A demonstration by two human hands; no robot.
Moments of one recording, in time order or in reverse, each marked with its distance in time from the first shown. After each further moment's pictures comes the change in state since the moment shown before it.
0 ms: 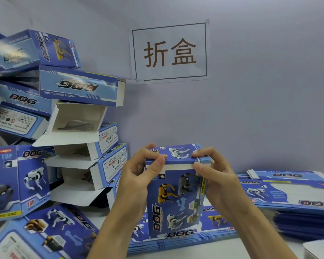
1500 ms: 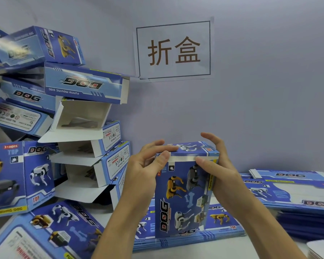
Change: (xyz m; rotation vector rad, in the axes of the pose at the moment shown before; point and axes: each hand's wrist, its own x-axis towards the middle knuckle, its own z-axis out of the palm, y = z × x) left_hand 0.005 0.003 0.003 0.131 0.003 0.042; right_hand 0.010 0.006 -0.006 -0.090 -0.067 -0.014
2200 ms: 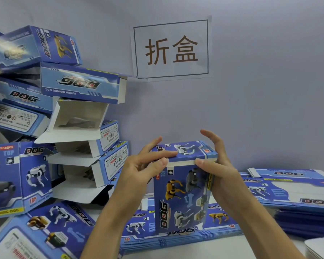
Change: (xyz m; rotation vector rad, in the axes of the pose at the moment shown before) left_hand -0.002 0.003 -0.016 0.024 -0.198 -0.038; right_hand -0.003 -0.005 0.003 0.021 0.031 0.009
